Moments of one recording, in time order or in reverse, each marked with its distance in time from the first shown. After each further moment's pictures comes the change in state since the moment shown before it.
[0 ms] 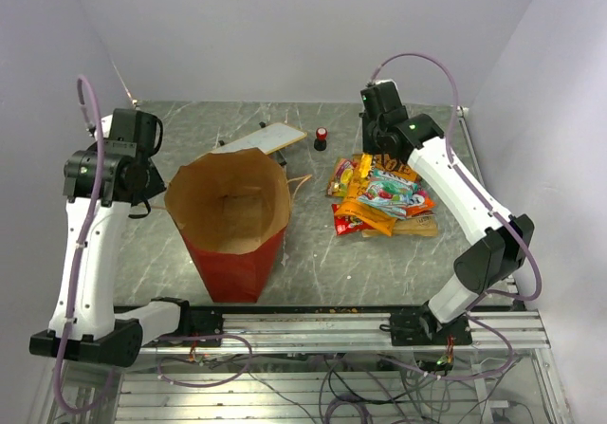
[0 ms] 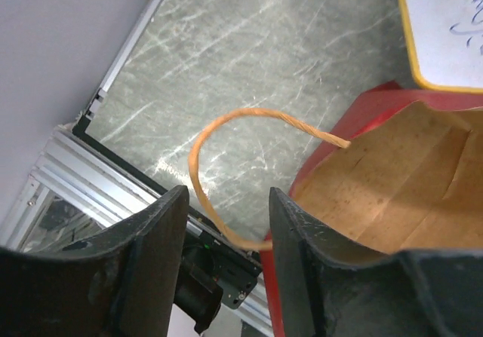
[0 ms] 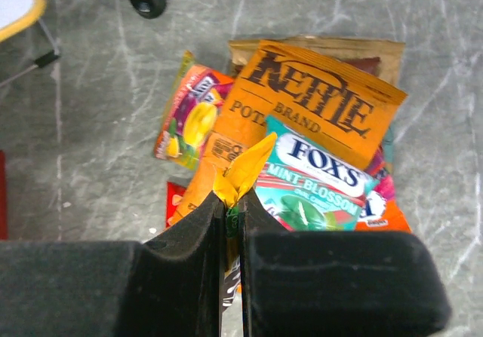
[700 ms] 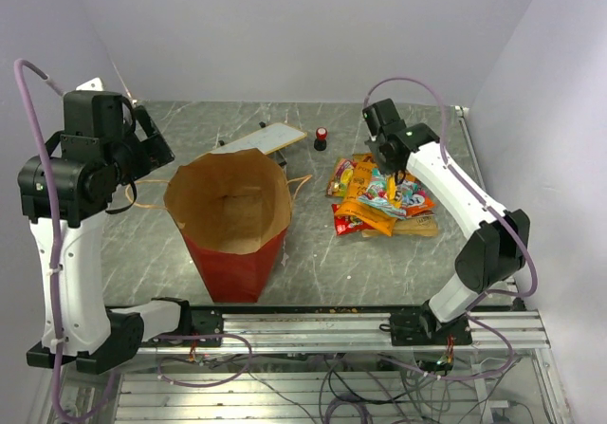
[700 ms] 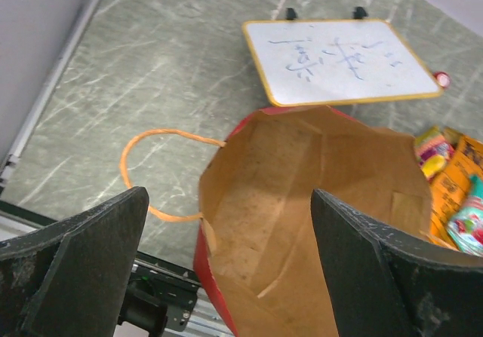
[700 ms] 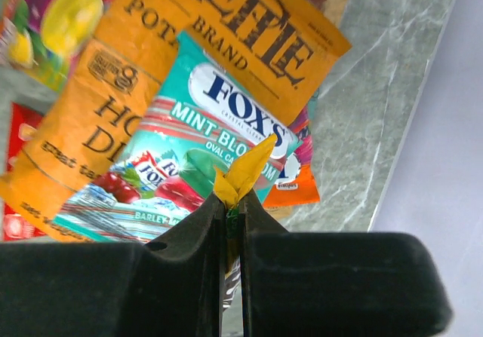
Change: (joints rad) left arm 0.002 0.032 0.361 0.009 0.181 0.061; right arm -0.056 -0.001 -0.131 -0.090 0.059 -0.289
